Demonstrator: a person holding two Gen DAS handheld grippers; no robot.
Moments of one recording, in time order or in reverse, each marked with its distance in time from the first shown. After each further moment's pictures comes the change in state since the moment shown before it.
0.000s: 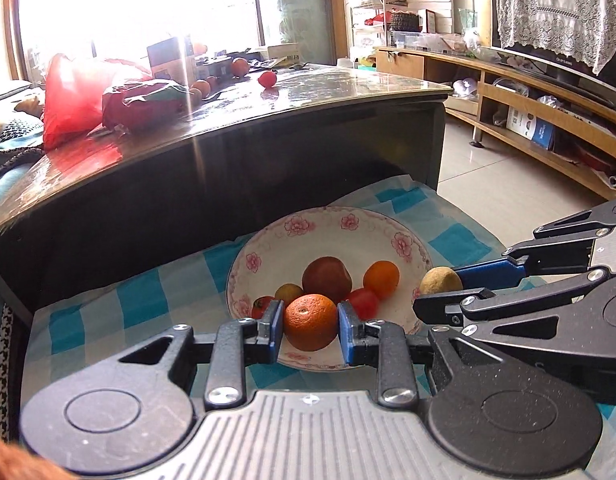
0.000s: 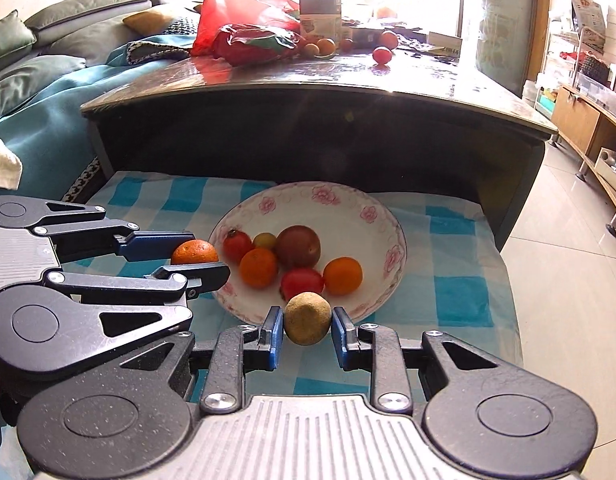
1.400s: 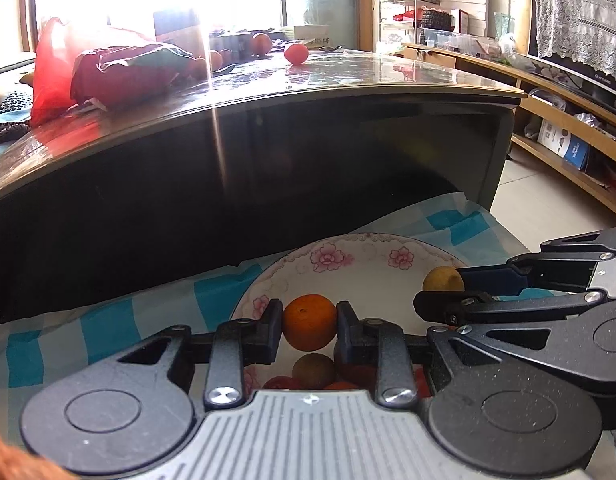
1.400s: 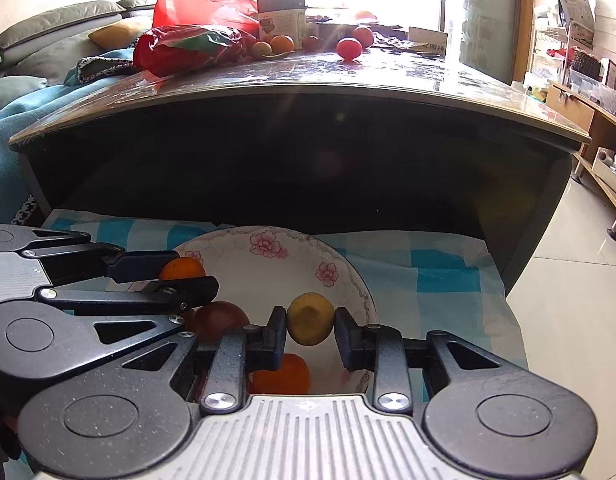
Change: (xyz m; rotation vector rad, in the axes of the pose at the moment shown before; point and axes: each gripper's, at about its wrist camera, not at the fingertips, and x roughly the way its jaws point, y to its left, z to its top) left arm 0.089 0.023 0.027 -0.076 0.022 0.018; right arm 0.082 -0.033 0.035 0.037 -0.034 -0.028
